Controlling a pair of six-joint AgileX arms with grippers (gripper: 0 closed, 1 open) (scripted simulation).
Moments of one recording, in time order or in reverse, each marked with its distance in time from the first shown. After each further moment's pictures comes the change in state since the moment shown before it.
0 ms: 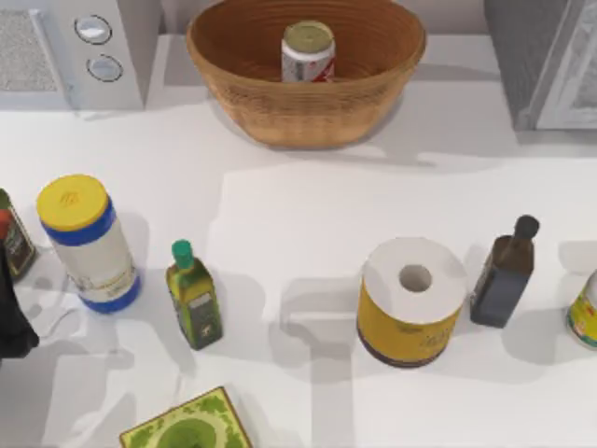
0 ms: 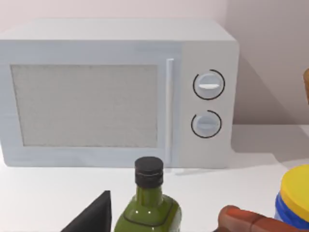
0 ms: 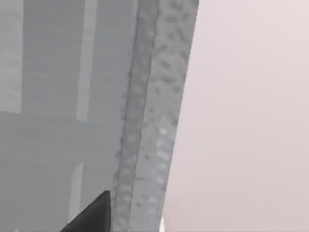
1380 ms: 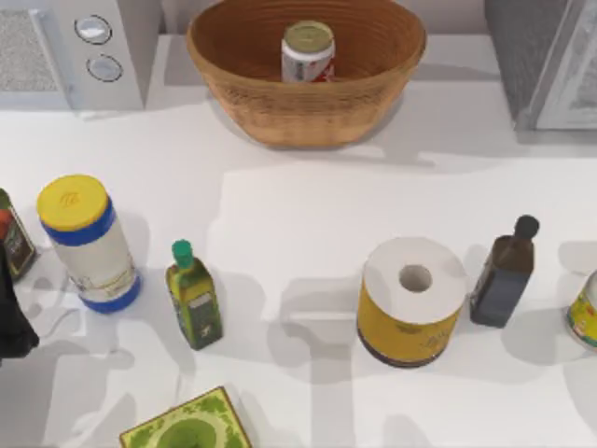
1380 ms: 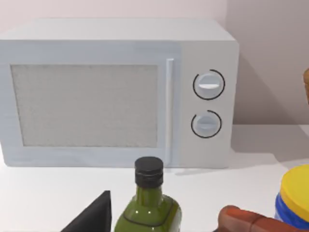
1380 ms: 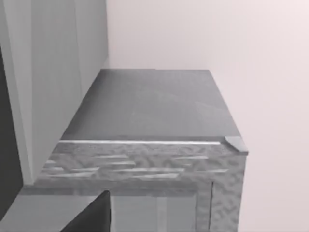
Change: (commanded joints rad) left arm 0.000 0.000 0.000 0.000 0.000 0.000; right arm 0.000 -0.120 1.032 -1.293 -0.060 0.028
